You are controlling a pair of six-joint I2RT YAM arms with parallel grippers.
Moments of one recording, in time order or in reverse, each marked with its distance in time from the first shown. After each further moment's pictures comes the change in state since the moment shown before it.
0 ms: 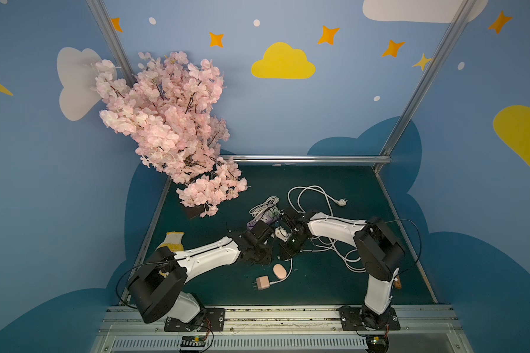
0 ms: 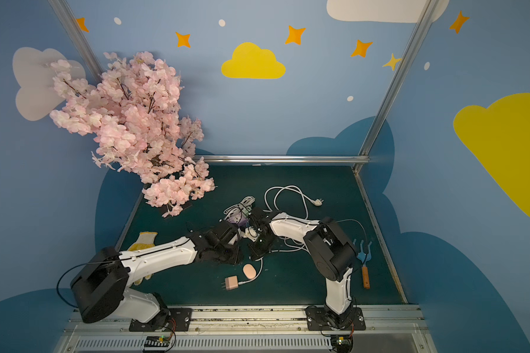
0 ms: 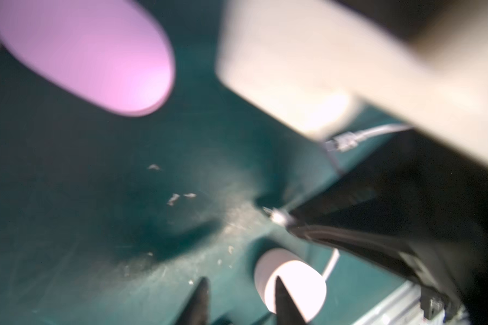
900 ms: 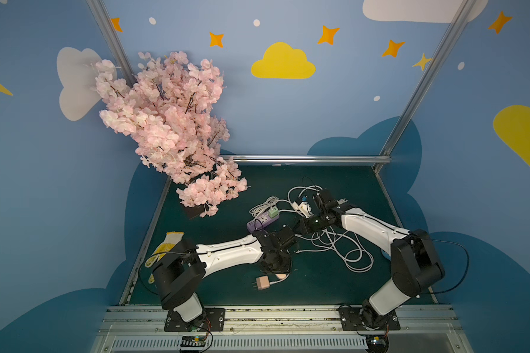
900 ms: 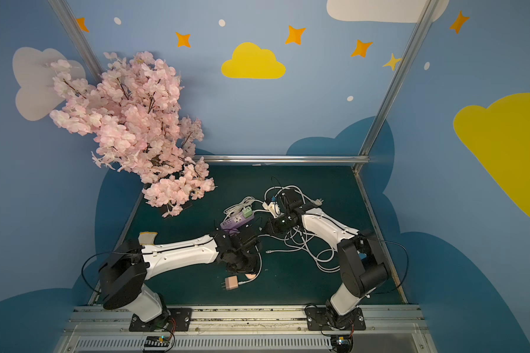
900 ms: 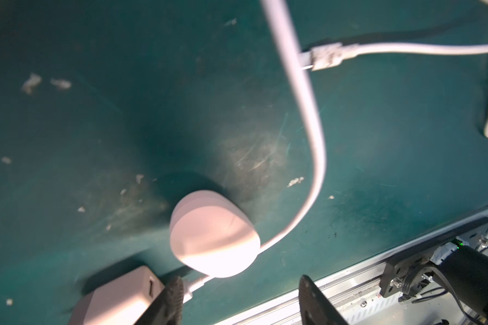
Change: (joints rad) left arm -0.178 0.206 0.234 -0.261 0.018 -0.277; right arm -0.268 -0.261 -0.137 0.228 -0.159 0.099
